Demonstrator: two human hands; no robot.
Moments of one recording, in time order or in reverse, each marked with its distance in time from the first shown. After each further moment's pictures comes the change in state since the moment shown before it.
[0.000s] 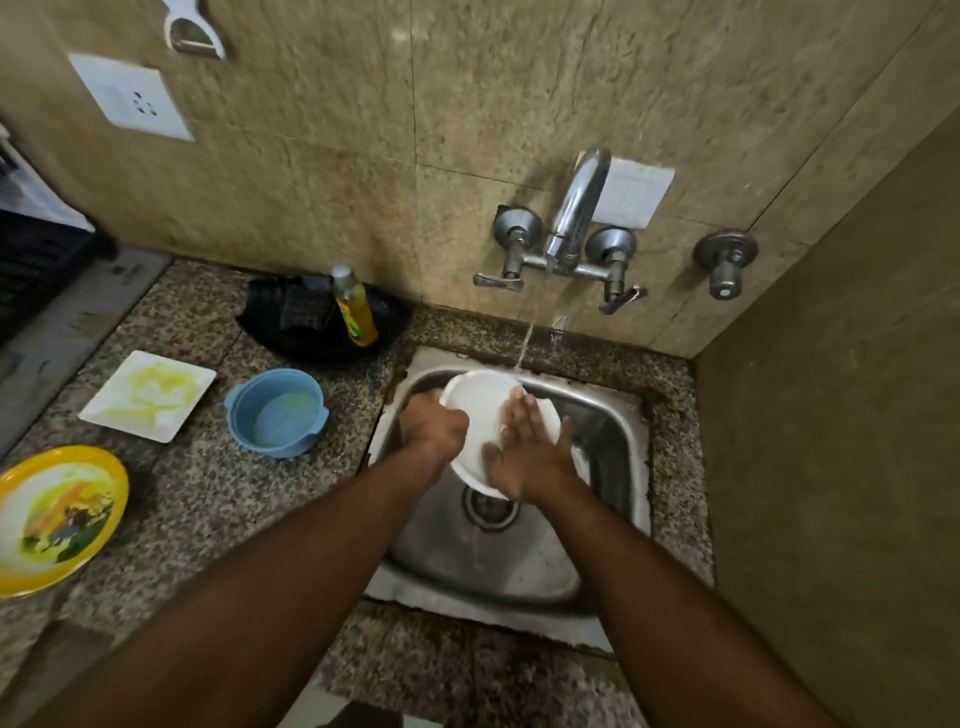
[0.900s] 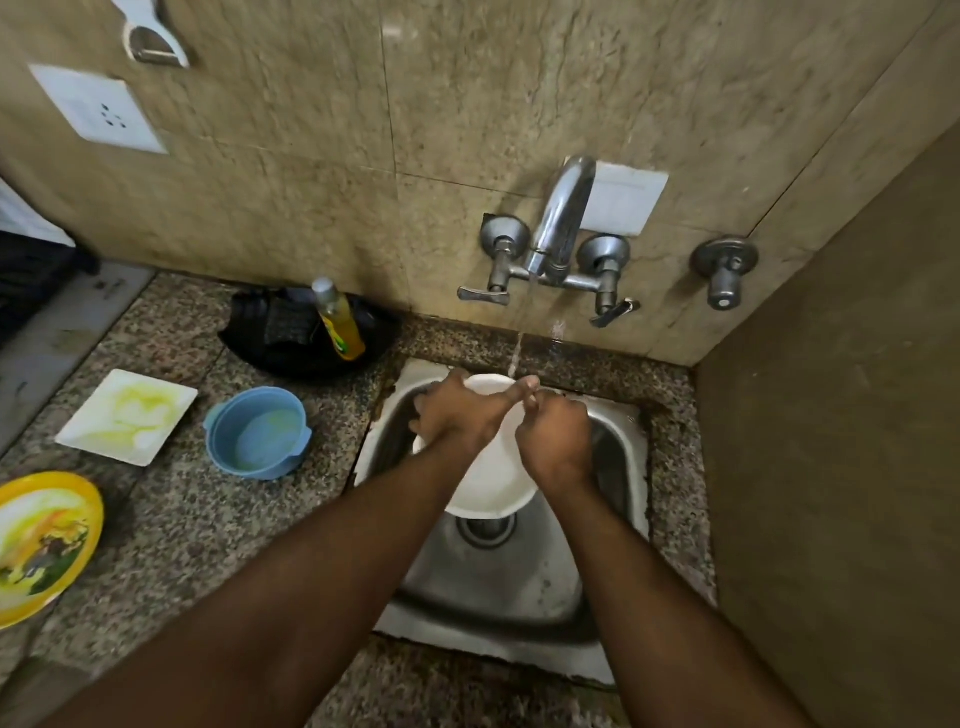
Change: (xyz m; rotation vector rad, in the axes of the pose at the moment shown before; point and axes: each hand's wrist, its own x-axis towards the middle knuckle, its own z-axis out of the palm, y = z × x) left_hand 0.026 0.039 0.053 0.406 -0.006 0.064; right_hand 0.010 0.023 -0.047 0.428 0.624 0.258
